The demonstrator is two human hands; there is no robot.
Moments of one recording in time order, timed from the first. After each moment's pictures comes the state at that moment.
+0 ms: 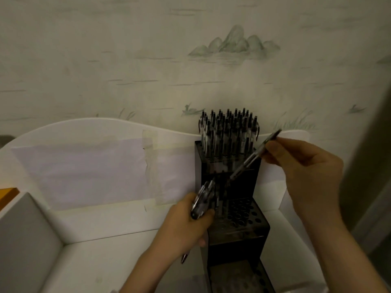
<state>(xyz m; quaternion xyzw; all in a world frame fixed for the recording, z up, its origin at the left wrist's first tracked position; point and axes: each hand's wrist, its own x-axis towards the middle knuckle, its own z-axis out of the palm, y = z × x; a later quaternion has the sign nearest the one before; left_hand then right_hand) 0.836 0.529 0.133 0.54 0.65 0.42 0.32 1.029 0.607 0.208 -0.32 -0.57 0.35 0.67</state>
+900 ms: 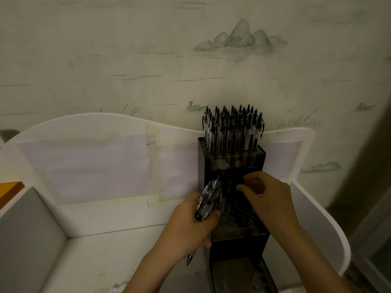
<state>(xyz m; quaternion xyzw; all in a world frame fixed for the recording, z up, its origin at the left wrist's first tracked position) 0.841 0.523 0.131 0.54 0.64 0.43 0.35 1.009 0.629 0.125 -0.48 -0.70 0.26 0.45</state>
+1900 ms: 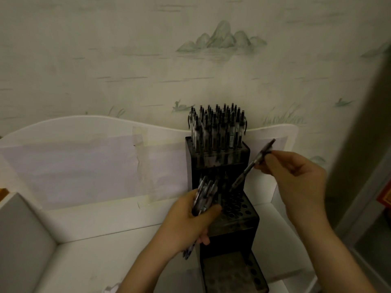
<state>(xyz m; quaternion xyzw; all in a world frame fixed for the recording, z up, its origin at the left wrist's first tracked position) 0.861 0.524 0.144 0.54 0.58 0.45 0.40 1.049 0.615 0.171 -0.36 -0.53 0.39 0.67</state>
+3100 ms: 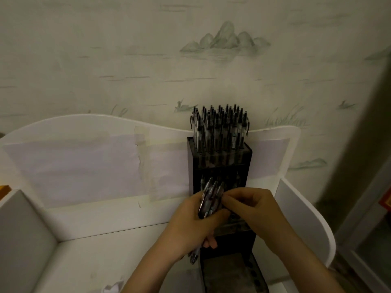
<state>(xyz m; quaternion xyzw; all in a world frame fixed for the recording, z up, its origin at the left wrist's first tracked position) 0.870 0.523 0.146 0.56 0.56 0.44 0.41 1.021 0.588 0.140 -0.37 -0.67 0.50 0.41</state>
